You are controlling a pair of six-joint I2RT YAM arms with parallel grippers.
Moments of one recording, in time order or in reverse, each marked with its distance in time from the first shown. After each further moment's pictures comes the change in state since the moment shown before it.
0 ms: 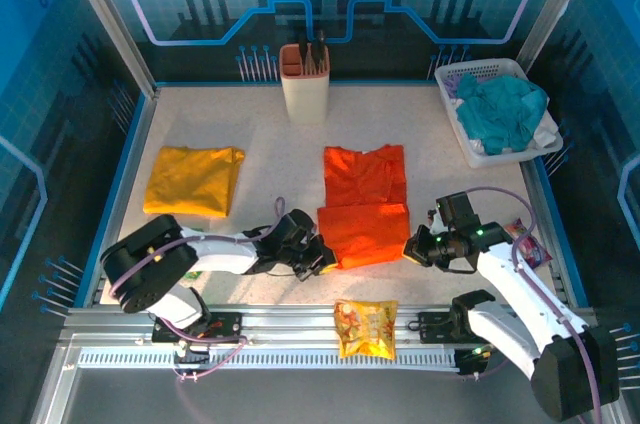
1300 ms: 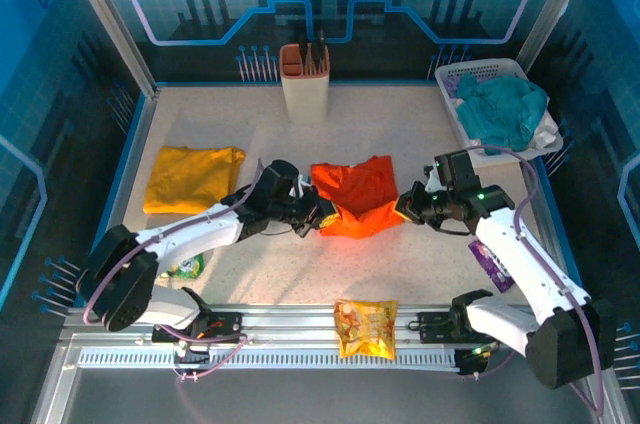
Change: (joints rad) left arm 0.222 -0.105 0.274 -0.231 0.130 0.030; right arm 0.001 0.197 0.330 0.064 -0.008 0.045
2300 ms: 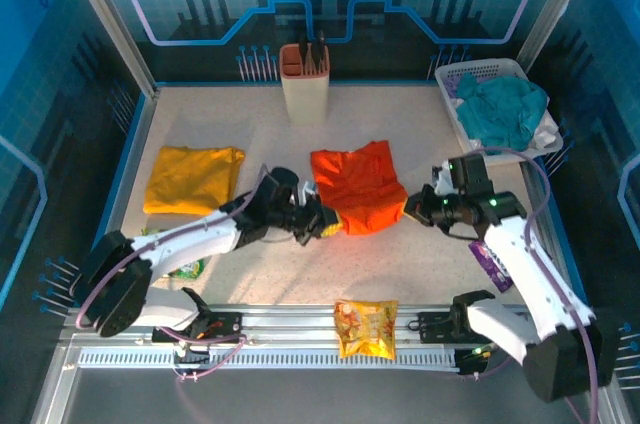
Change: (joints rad) left arm -0.091 -0.082 -0.078 0.039 0.037 0.001; right arm -0.064 -0.128 -0.032 -0.101 -0.038 -0.112
